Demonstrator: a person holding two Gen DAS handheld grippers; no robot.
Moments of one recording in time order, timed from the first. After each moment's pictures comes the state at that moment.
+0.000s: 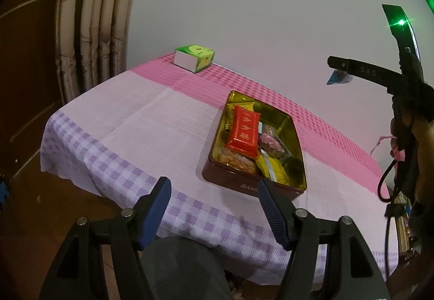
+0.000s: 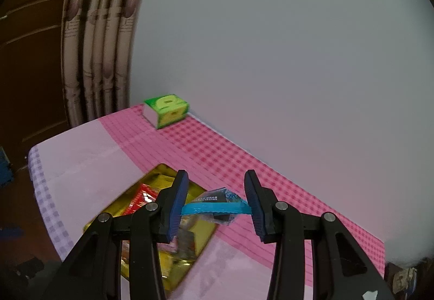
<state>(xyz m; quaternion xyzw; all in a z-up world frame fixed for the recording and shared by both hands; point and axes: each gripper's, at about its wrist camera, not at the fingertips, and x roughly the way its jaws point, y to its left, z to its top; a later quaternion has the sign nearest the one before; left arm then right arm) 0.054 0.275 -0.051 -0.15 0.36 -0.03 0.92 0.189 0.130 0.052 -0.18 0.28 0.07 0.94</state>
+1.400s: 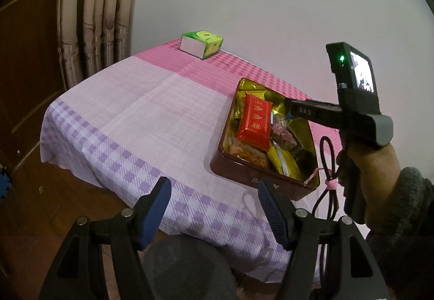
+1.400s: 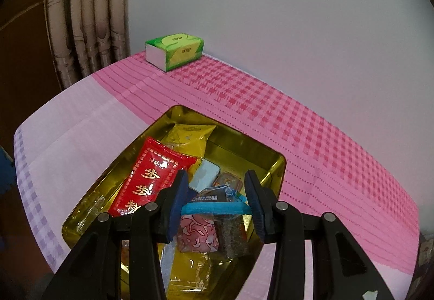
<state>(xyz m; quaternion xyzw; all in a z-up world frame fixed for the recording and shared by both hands) 0.067 0.279 -0.068 -0.15 0.39 -0.02 0.91 0.244 0.144 -0.079 -0.13 0.40 0.07 0.91</state>
